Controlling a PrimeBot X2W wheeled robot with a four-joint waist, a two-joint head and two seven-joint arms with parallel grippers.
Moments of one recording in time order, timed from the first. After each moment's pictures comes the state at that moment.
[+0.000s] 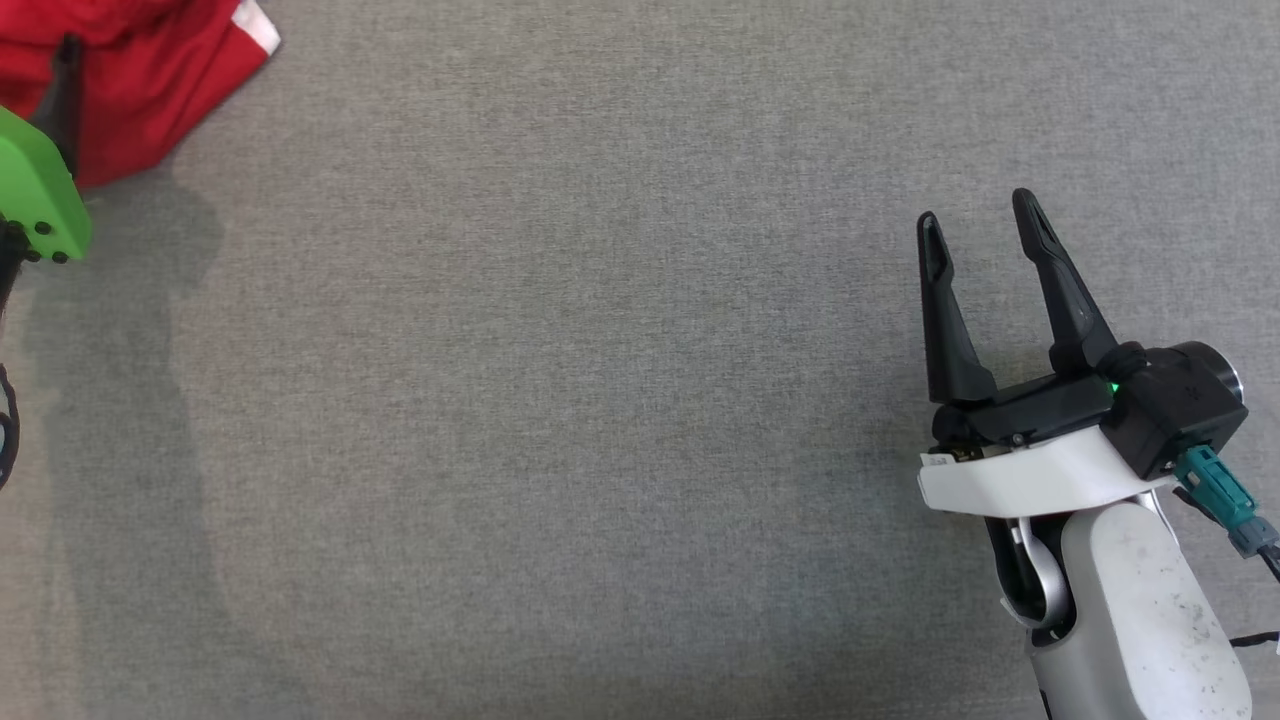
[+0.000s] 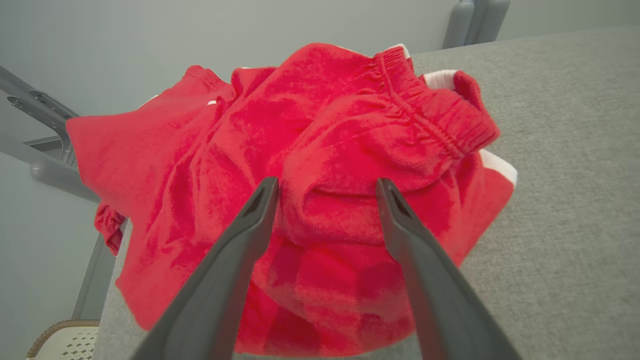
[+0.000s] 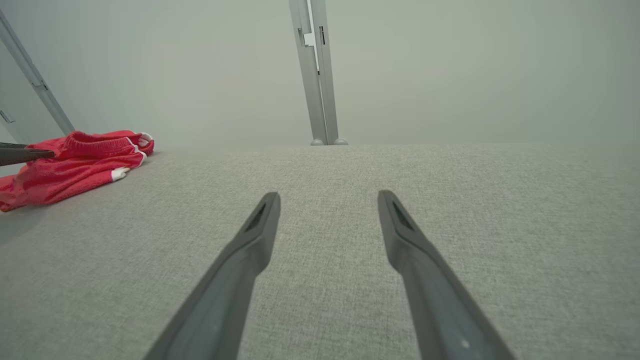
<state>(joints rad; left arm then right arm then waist) -0.97 0.53 -0.34 0.69 -0.52 -0.13 0.17 -0.26 -0.05 0.11 -0.07 0.11 0.13 -0.26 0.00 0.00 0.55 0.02</state>
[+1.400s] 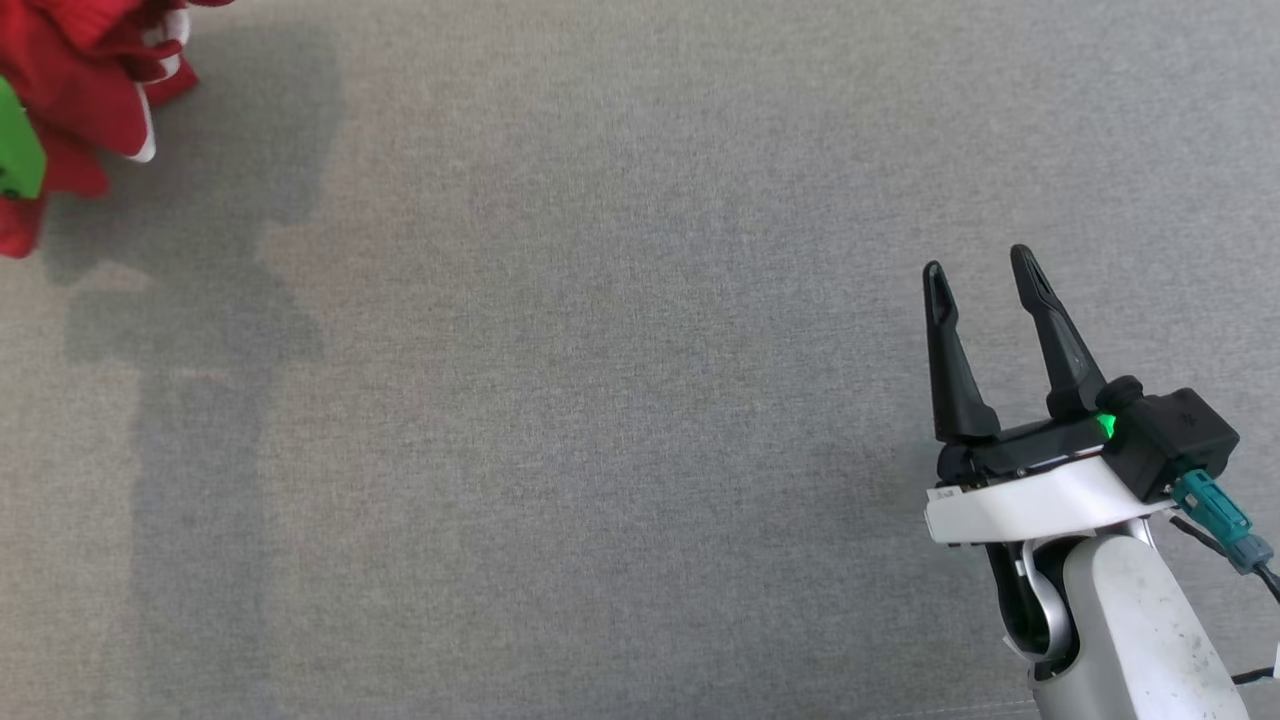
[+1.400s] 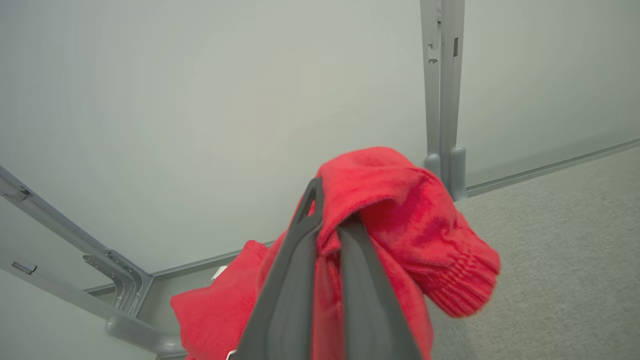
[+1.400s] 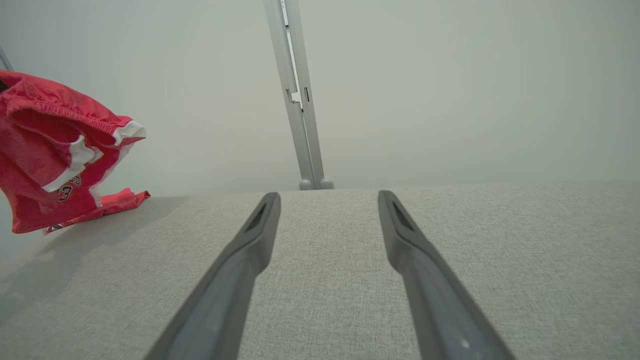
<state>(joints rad) -1.08 0.60 -0.49 0.69 -0.54 -0.13 0.00 -0.20 -0.05 0.10 -0.03 0.17 0.13 -0.26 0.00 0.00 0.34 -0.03</state>
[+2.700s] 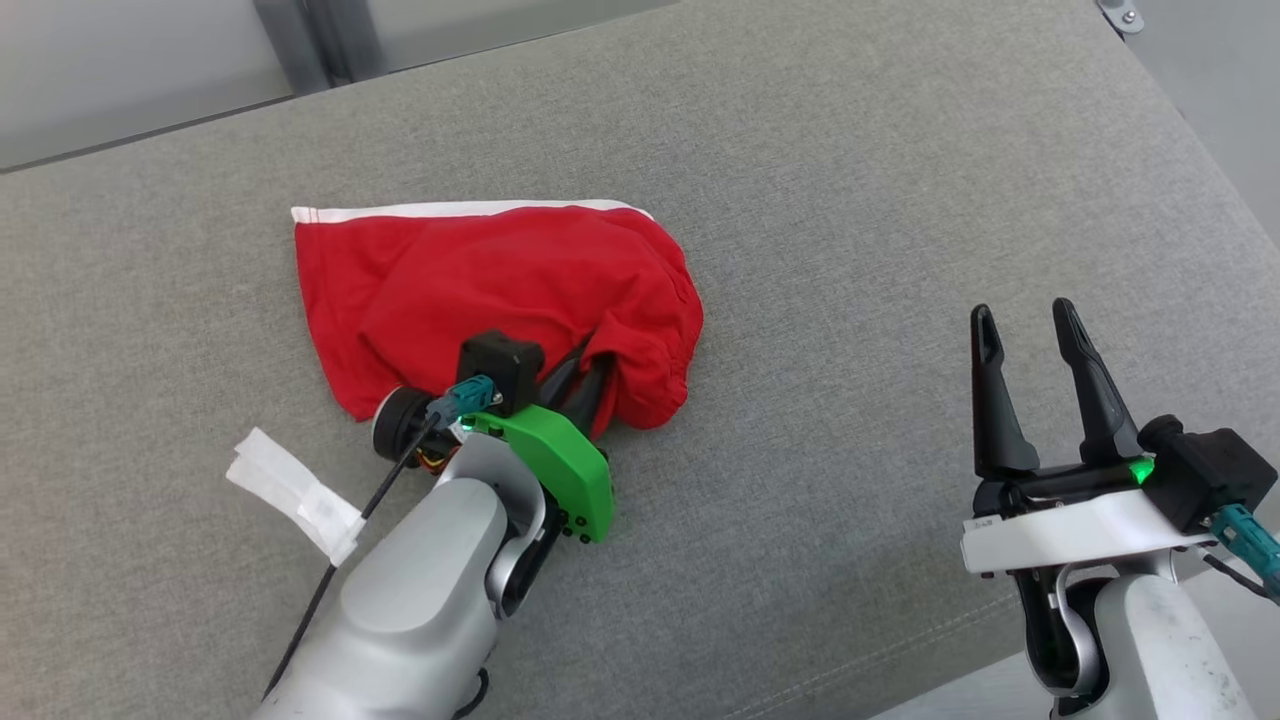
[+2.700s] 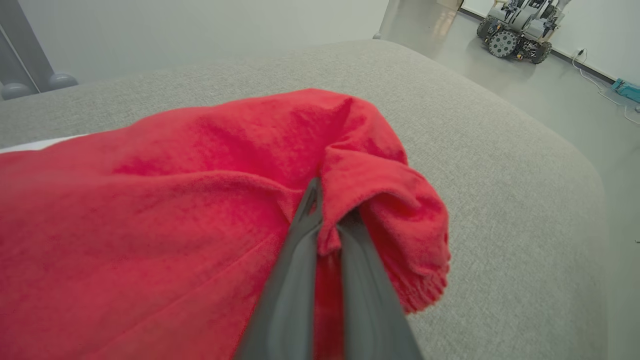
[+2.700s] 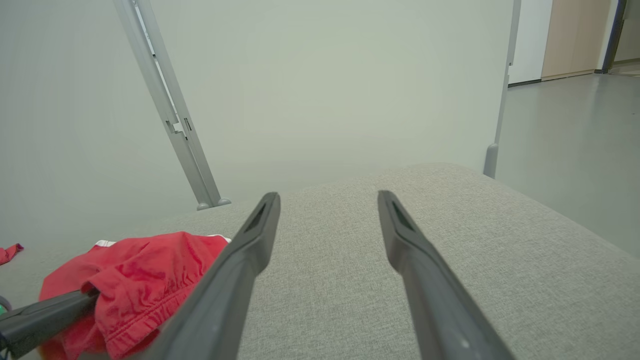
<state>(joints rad) -0.67 0.08 -0.77 0.73 -0.64 -0.06 -0.20 -0.13 -0.05 0.03 -0.01 0.24 0.13 -0.26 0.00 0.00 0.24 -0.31</state>
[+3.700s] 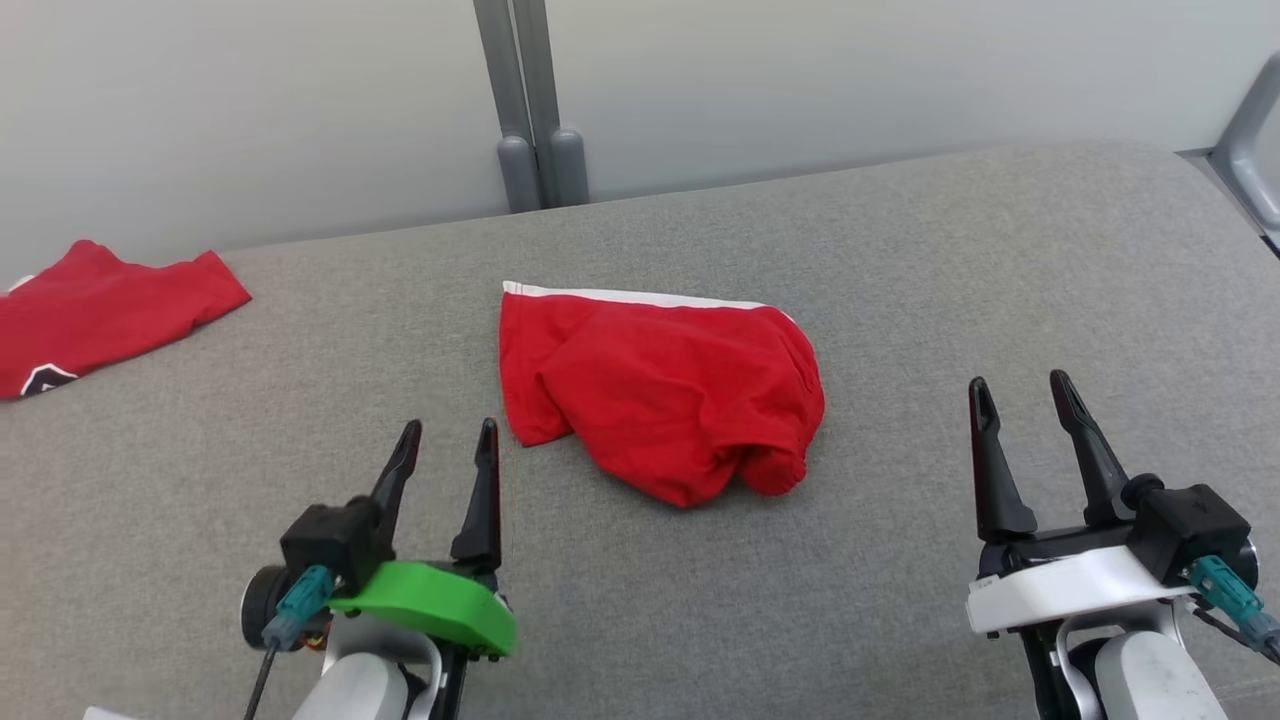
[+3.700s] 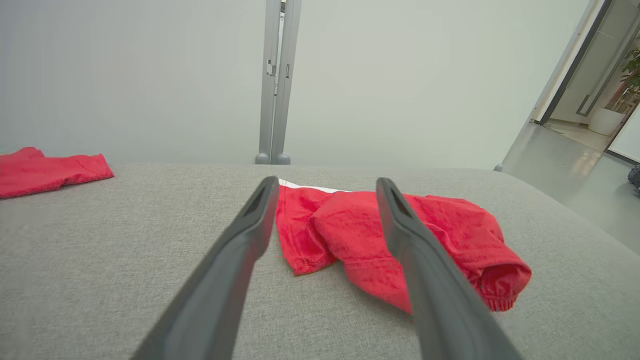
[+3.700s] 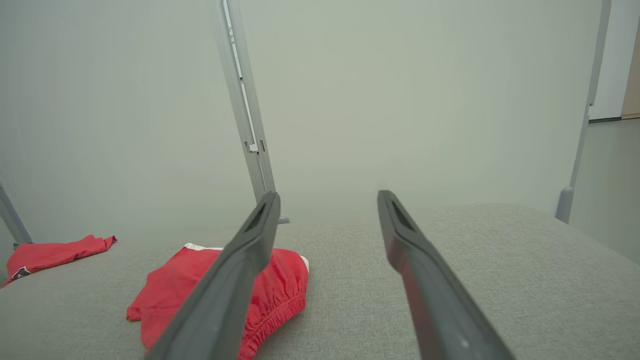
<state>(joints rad) -0.22 0.18 -0.46 0.27 -0.55 0.12 -0.26 -0.04 -0.05 0.01 0.03 0.17 0.13 -0.26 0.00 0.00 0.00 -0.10</state>
